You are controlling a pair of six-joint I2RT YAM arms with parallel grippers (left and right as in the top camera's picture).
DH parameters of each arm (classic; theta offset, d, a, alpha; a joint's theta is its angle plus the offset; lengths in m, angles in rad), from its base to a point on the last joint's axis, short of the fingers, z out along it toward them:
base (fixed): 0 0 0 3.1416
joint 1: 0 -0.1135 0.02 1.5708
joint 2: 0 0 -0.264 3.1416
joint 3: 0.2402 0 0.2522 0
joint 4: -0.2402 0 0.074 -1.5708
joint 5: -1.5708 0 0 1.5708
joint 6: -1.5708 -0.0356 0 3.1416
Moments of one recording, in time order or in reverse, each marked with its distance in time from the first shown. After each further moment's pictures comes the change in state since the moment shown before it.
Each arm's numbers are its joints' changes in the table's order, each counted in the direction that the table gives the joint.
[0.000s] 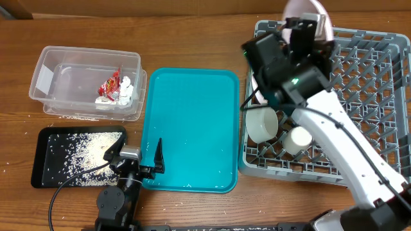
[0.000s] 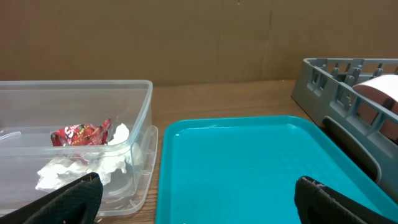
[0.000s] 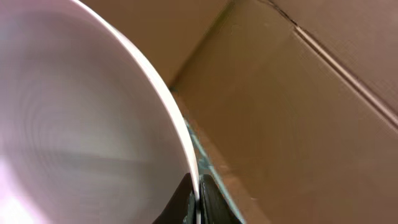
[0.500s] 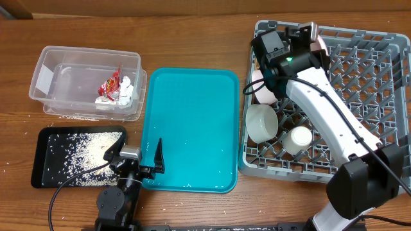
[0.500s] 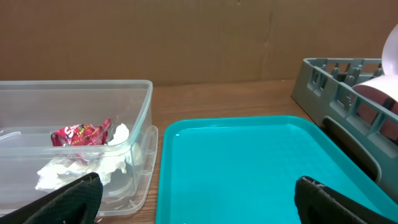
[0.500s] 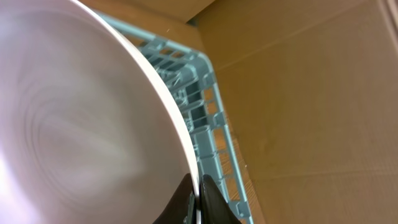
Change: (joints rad) left arm 0.000 0.000 0.000 0.000 0.000 0.000; right arm 0.112 0.181 -0.003 -0.123 0.196 0.058
